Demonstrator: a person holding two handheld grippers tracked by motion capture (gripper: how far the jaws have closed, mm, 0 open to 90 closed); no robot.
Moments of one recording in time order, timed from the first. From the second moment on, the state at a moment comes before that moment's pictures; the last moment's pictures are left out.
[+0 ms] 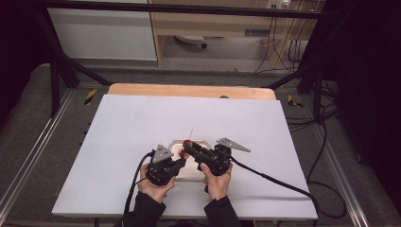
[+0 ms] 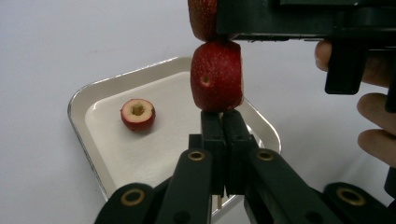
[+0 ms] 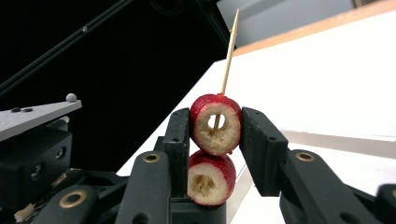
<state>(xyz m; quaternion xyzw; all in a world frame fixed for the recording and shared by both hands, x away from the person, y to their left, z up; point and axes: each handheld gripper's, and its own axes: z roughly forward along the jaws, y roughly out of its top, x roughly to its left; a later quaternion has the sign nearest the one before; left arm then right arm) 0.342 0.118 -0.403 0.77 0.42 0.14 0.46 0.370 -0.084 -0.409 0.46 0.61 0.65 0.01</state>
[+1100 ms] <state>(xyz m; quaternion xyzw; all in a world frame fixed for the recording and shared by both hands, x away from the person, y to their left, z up) 0.334 0.215 -0.407 0.81 0.38 0.16 0.41 0.425 -0.081 -0.392 0.34 0.86 0.38 0.07</state>
